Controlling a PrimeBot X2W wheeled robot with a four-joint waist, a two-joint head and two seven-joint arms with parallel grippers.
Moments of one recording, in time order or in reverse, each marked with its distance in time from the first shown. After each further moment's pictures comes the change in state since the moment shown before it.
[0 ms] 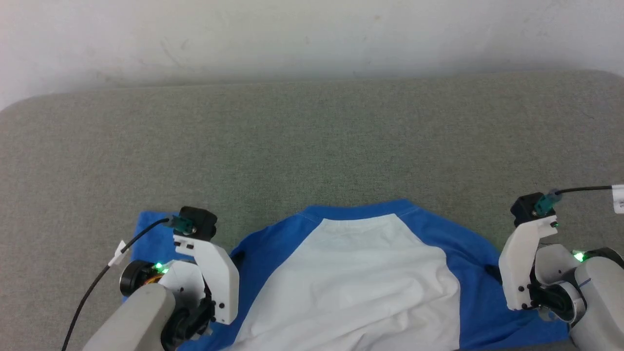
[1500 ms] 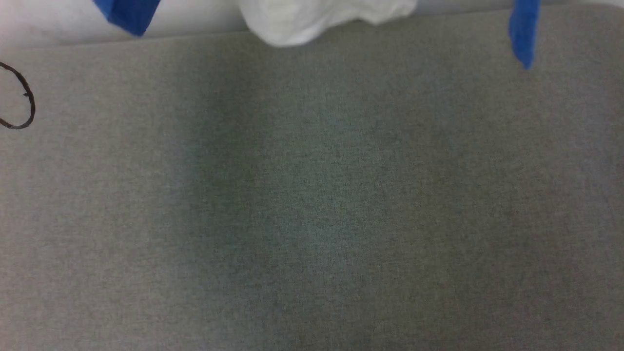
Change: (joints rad) left arm -1.089 0.058 0.194 0.428 0.251 -0.109 -0.544; right arm -1.017 0.038 -0.092 0.150 -0.152 0.008 -0.622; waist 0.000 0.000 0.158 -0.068
